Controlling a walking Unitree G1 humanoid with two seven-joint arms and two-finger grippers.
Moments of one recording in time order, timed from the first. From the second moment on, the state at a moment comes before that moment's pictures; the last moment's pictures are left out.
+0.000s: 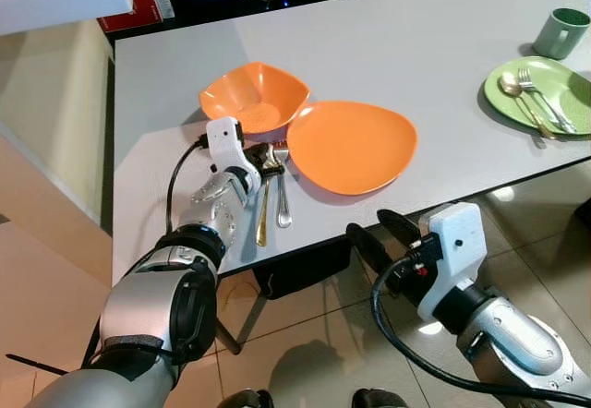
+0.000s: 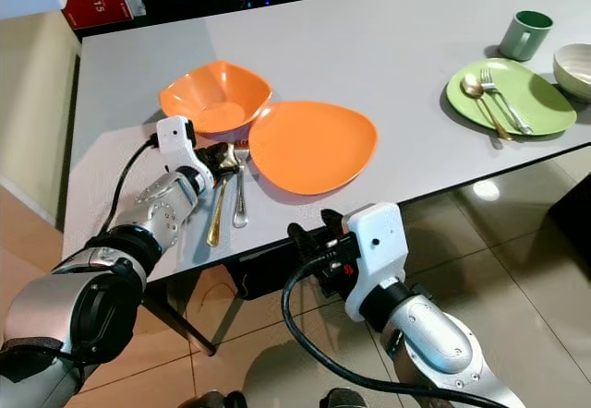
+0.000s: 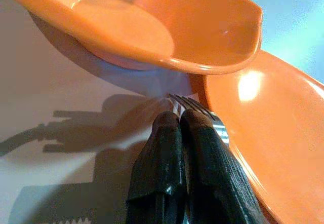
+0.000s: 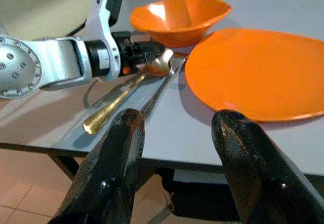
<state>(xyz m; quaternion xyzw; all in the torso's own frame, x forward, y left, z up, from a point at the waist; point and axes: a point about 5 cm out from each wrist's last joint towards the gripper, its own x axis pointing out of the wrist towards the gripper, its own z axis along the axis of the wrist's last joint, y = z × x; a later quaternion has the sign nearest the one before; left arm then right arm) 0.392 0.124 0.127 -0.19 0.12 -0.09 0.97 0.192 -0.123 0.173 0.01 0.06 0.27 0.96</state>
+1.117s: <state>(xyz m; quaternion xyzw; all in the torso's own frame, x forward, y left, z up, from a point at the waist) 0.393 0.138 0.129 -0.18 0.11 -0.06 0.98 0.190 -0.120 0.178 0.01 0.06 0.27 0.96</state>
